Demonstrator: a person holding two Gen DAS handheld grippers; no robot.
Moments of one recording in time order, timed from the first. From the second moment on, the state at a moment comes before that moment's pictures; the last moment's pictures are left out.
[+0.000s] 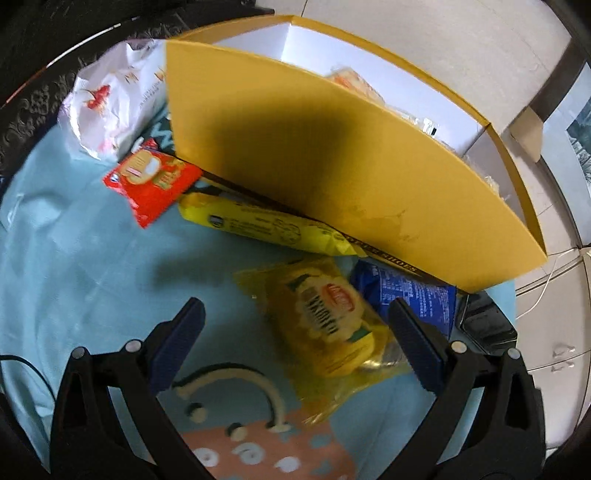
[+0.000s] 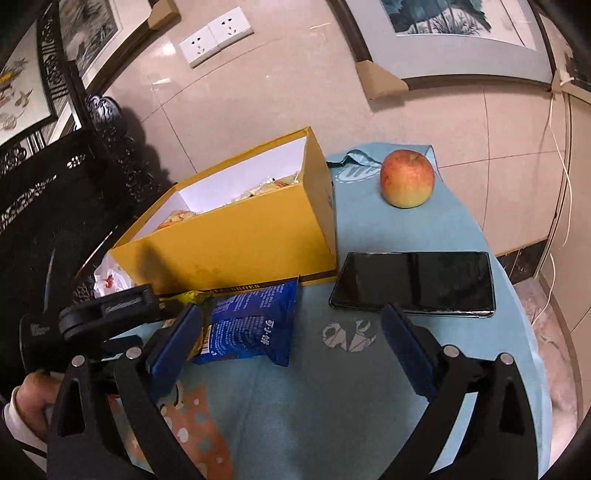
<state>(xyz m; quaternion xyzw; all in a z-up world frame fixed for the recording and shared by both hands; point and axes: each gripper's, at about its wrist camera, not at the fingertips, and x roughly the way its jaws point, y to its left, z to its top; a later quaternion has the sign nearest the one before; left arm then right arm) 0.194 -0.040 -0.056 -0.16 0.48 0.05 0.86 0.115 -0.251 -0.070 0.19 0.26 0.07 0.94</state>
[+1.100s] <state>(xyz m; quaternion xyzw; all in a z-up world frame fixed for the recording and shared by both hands) 0.142 0.004 -0.086 -0.06 0.46 0.00 0.89 0.172 -0.163 -0.086 0.07 0.37 0.07 0.92</state>
